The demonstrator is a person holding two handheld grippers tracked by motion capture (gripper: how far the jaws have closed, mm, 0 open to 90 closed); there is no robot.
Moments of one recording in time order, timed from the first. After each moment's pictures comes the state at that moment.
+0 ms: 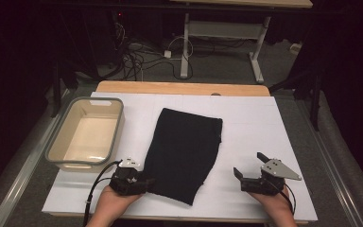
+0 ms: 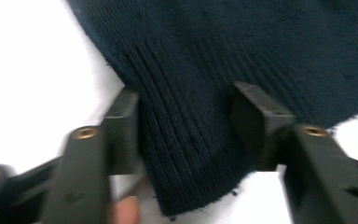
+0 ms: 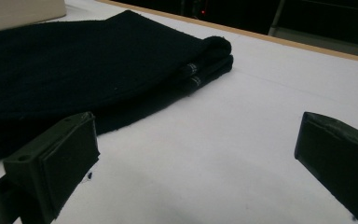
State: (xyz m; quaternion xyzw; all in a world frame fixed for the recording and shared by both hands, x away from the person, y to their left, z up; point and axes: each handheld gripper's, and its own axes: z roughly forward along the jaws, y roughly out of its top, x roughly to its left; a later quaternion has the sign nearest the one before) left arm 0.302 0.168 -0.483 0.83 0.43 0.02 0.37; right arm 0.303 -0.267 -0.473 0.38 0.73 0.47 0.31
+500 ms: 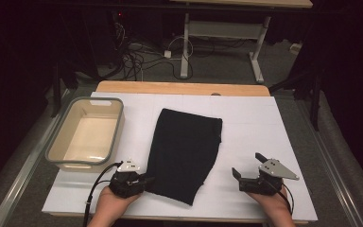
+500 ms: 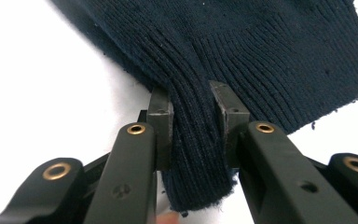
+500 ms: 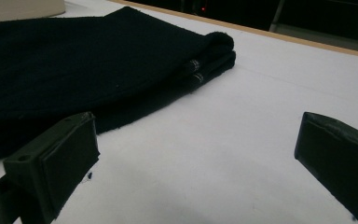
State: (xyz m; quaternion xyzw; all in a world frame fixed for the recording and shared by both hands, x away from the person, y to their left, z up) left arm 0.295 0.169 -0.482 0.84 0.39 0.05 0.39; right arm 0.303 -0.264 -0.476 0.39 0.73 0.47 0.30
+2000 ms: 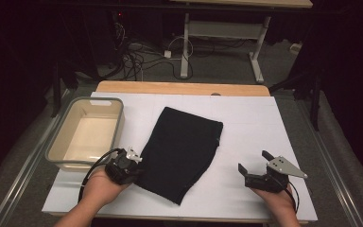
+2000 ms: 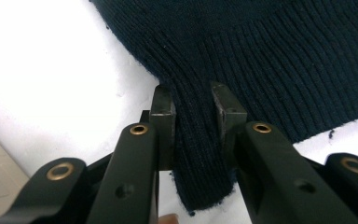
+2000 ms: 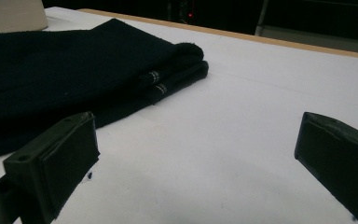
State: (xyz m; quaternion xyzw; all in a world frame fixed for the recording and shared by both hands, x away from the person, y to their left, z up) left arm 0.325 0.170 -0.447 0.91 0.35 0.10 0.21; right arm 0.308 -0.280 -0.472 0.41 0.71 0.48 0.31
